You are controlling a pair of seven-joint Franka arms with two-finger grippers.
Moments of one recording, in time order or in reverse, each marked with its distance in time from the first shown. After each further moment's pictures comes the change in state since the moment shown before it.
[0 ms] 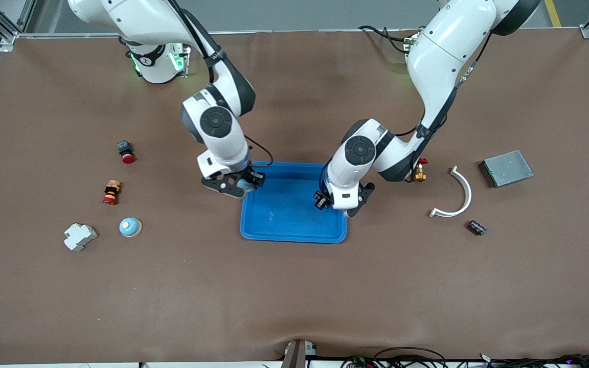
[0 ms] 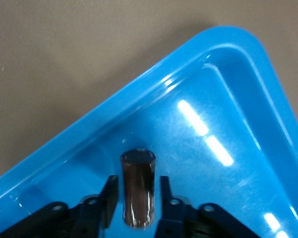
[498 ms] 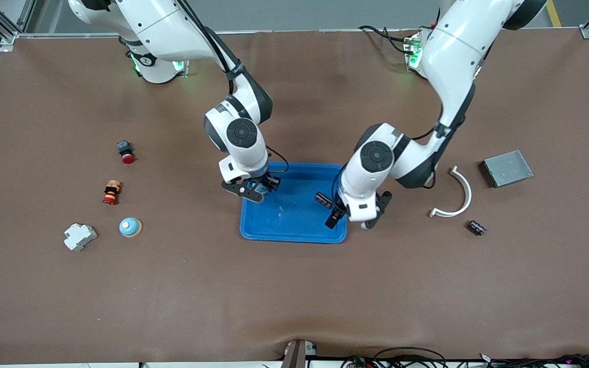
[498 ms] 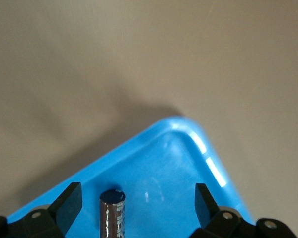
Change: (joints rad) left arm 0.047 -0.064 0.043 0.117 0.019 -0.168 0.003; right arm 0.040 0.122 -0.001 0.082 0.000 0.005 0.067
